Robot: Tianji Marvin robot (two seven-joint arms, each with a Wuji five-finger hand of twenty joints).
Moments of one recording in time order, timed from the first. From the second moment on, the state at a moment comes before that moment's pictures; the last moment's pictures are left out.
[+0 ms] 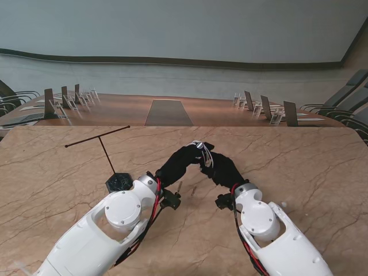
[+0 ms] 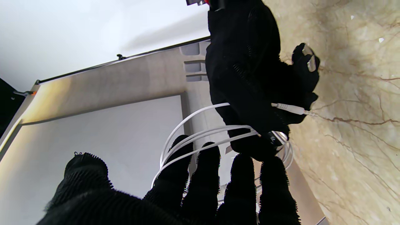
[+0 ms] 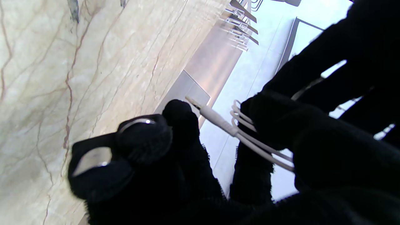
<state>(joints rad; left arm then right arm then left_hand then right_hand) 1.35 -1.21 -0.90 -1.61 -0.17 -0.06 -0.02 -1.49 -1.20 1.12 -1.50 -0.14 -0.04 -0.13 0.59 0.16 -0.03 -0.04 0.43 0.24 0.30 0.34 0.40 0.20 0.25 0.39 0.17 0.24 0.31 0.42 -0.04 0.19 0.64 0.33 0.48 -0.63 1.15 0.18 0.71 -0.27 1.10 0.92 0.97 0.34 1.24 0.58 1.07 0.30 1.46 0.65 0.98 0.42 1.82 0.58</state>
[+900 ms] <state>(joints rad) 1.36 -1.19 -0.91 -1.63 -0.05 0.09 -0.09 -1.56 -1.18 1.23 -1.59 -0.20 -0.09 -0.14 0.60 0.16 -0.03 -0.04 0.48 0.21 0.31 0.36 0.48 0.24 0.27 0.48 0.21 0.31 0.45 0.56 0.01 0.18 0.83 0.48 0.48 -0.68 1.22 0.20 0.76 -0.17 1.10 0.90 0.97 0.34 1.24 0.57 1.08 0.30 1.46 0.64 0.98 0.42 1.82 0.57</state>
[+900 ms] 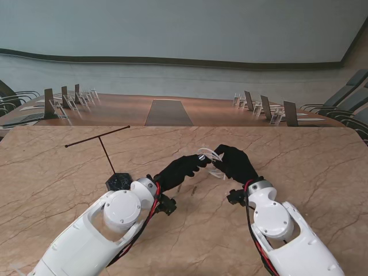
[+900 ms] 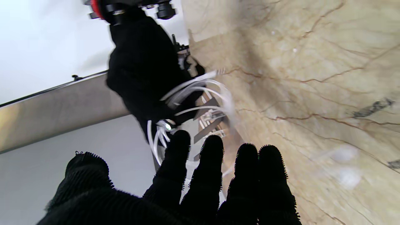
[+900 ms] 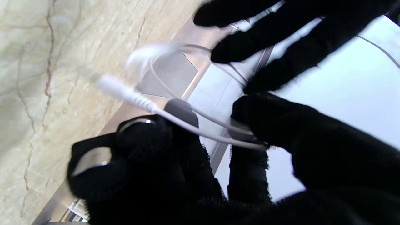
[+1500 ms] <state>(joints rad) 1.38 -1.17 -0.94 -1.65 0.03 0.09 -0.13 -1.53 -1.16 1.24 -1.61 -0.25 -0.09 -0.03 0.60 0.16 -0.03 -0.04 0.49 0.21 0.57 0.59 0.60 0.29 0.41 0.73 0.31 0.39 0.67 0.81 0.02 0.27 1.05 0.70 0.47 -0.70 1.23 0.21 0.78 -0.19 1.10 0.88 0.91 0.36 1.25 0.57 1.04 0.30 1.46 0.64 0.94 0.42 1.82 0.57</state>
